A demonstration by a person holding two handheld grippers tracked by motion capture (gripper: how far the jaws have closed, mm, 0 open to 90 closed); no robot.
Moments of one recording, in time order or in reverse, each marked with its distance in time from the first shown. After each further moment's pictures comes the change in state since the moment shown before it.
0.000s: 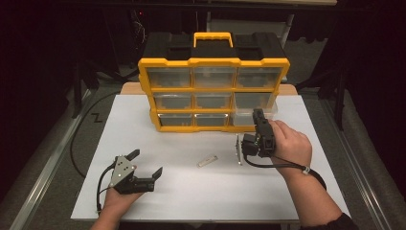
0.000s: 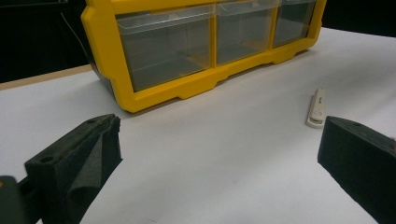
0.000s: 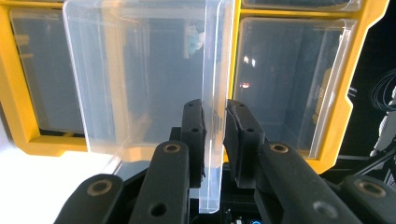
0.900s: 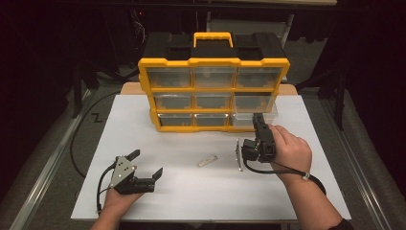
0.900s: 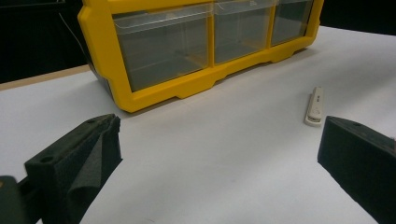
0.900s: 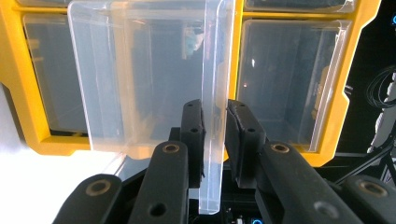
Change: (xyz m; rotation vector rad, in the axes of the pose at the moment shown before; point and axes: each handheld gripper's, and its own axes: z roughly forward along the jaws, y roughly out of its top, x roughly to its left) left arm -0.001 0.000 0.000 0.005 -0.004 0.006; right arm 0.009 0.000 -0.008 -0.005 -0.019 0.016
